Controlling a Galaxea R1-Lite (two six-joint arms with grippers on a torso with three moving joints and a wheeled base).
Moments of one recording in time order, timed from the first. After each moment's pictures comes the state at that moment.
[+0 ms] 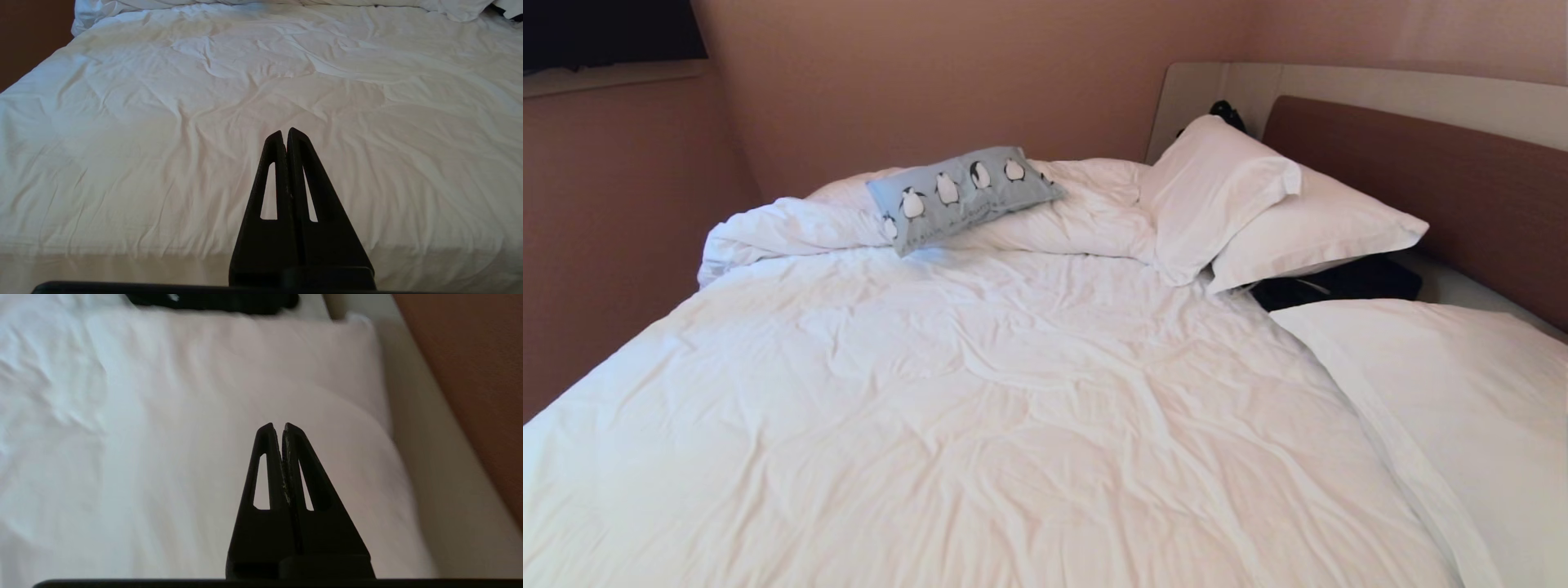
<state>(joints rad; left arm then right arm) 0.00 0.00 0.00 0.00 0.01 0.00 -0.77 2.15 -1.89 0.19 0.45 -0.36</state>
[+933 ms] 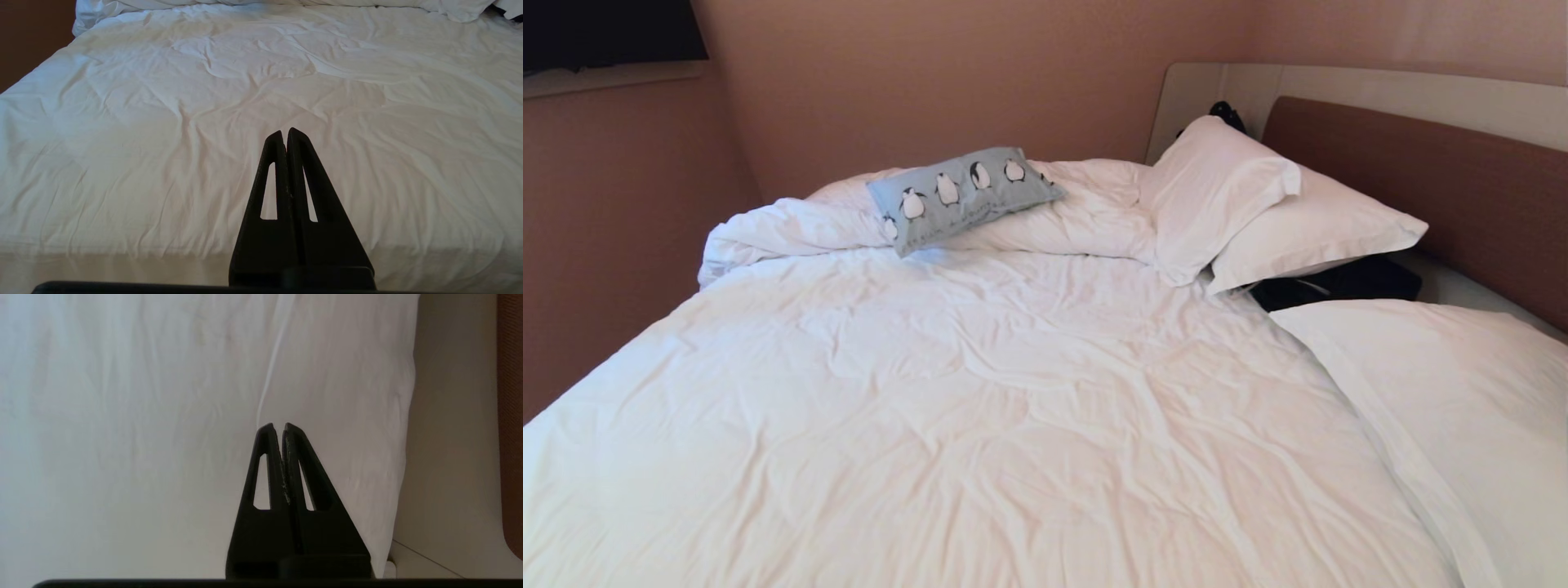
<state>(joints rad) 0.00 0.00 0.00 0.00 0.01 0.00 -0.89 2.19 -1.91 0.57 0.46 -0.85</state>
